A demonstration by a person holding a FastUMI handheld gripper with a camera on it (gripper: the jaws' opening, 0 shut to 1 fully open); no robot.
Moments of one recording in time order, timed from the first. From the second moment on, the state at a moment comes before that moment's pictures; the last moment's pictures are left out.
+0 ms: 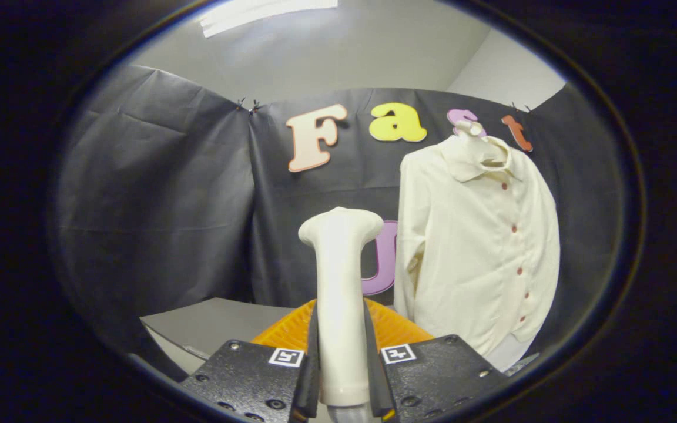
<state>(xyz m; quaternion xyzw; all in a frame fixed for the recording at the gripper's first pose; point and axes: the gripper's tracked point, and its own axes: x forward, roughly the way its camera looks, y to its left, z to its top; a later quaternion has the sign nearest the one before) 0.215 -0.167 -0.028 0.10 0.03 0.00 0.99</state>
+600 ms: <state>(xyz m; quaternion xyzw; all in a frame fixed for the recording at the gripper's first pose) 0.226 -0.332 -0.043 0.15 -0.02 -0.09 0.98</state>
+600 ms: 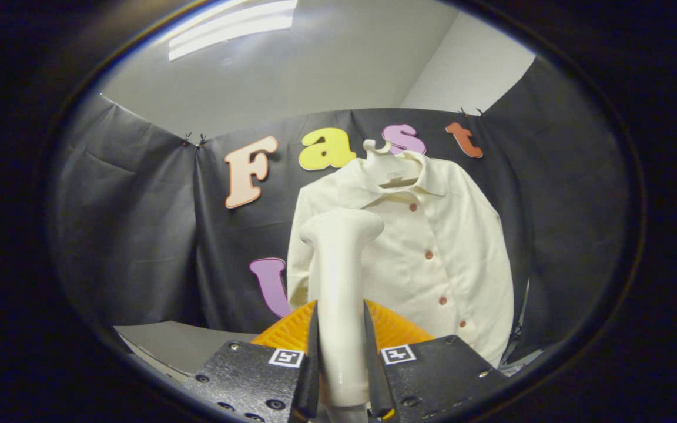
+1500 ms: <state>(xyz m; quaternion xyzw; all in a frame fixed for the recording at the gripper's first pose) 0.220 -0.360 -0.145 0.20 0.02 -0.06 0.98</state>
